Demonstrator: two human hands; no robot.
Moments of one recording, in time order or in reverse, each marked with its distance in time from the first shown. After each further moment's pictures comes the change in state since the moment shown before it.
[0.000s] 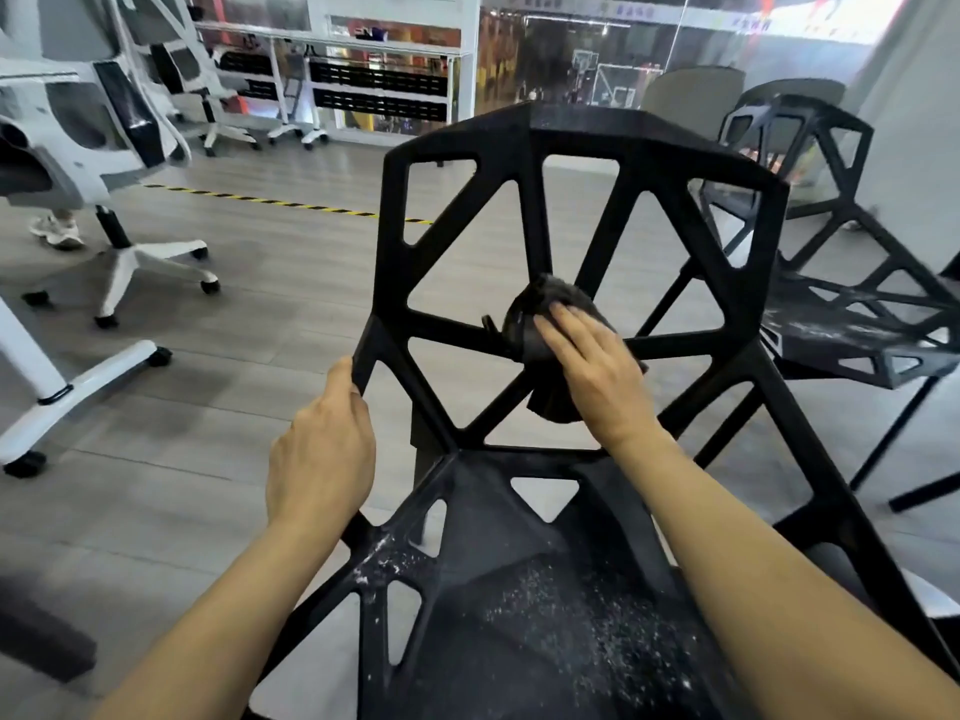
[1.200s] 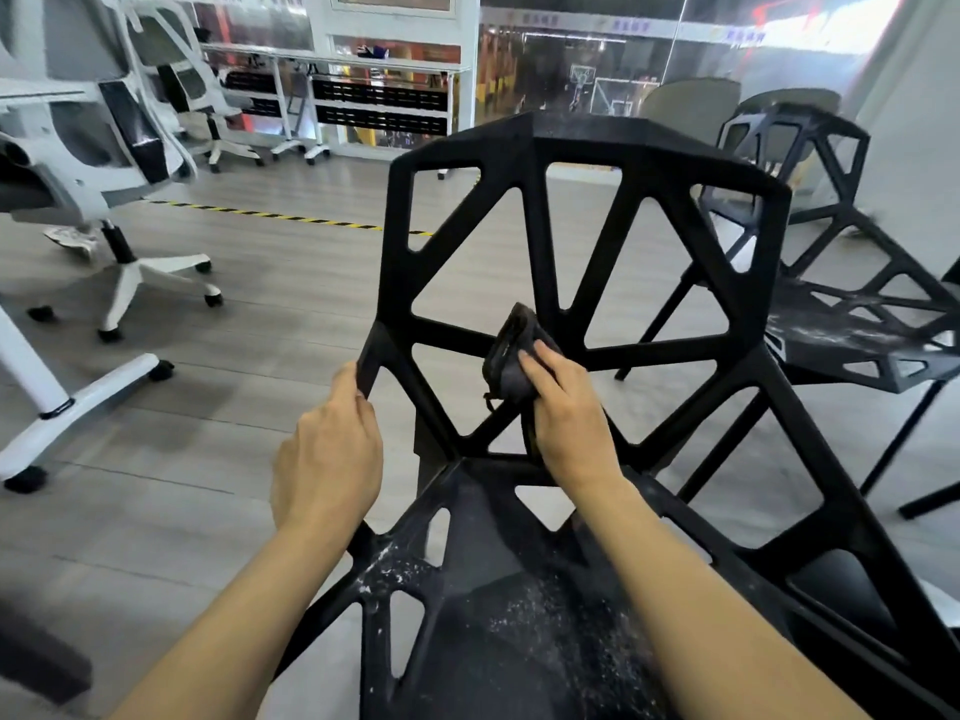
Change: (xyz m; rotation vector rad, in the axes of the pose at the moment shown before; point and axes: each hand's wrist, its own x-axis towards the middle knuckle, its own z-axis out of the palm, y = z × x) left_hand 0.002 0.005 0.000 -0.004 0.019 -0.048; right_hand -0.013 -0.065 -0.001 0.296 -0.029 0.354
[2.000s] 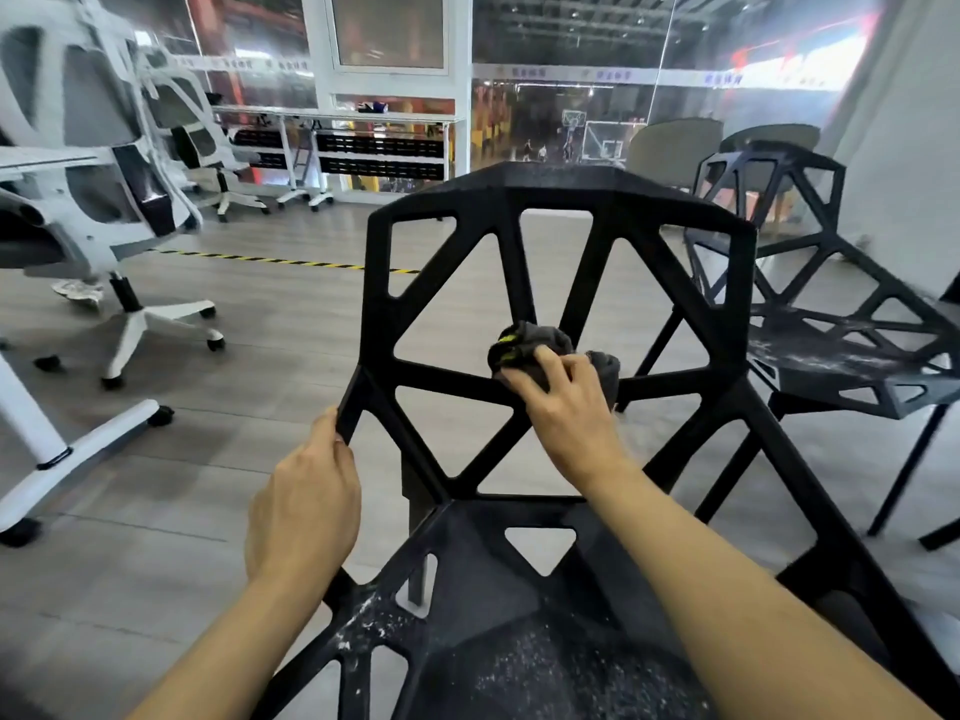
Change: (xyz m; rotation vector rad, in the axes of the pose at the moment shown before) left_hand 0.001 0.002 0.002 0.008 0.046 0.028; right_hand 0.048 0.040 -0.005 -0.387 0.060 -0.340
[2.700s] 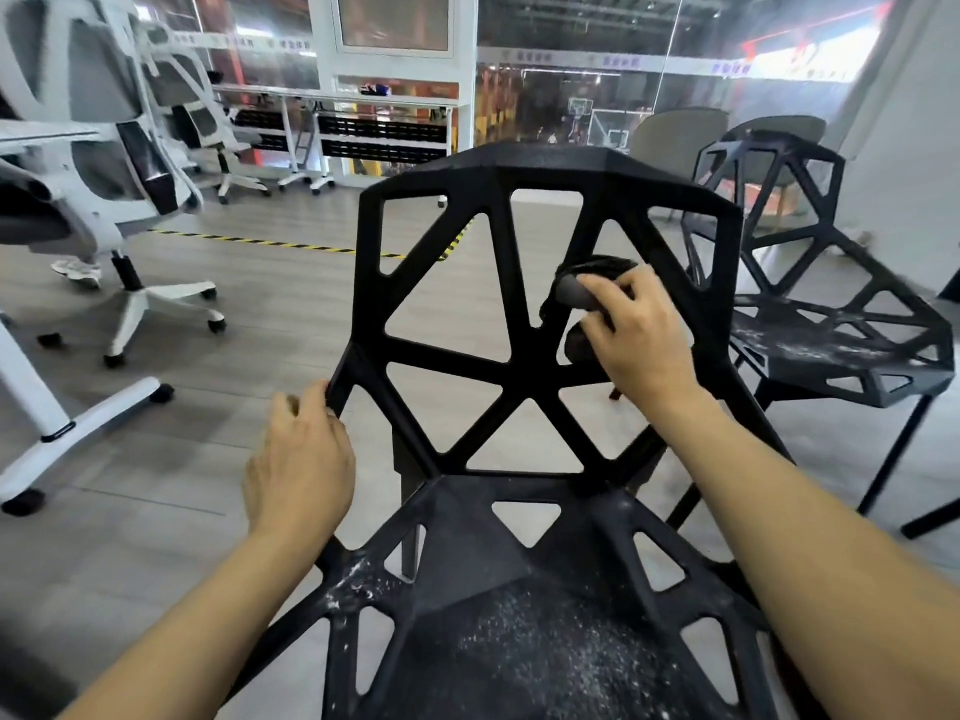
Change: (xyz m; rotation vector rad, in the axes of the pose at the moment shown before) left_hand 0.000 -0.004 0.003 0.088 0.098 0.005; right_hand 0.035 0.064 -0.065 0.135 0.051 0.247
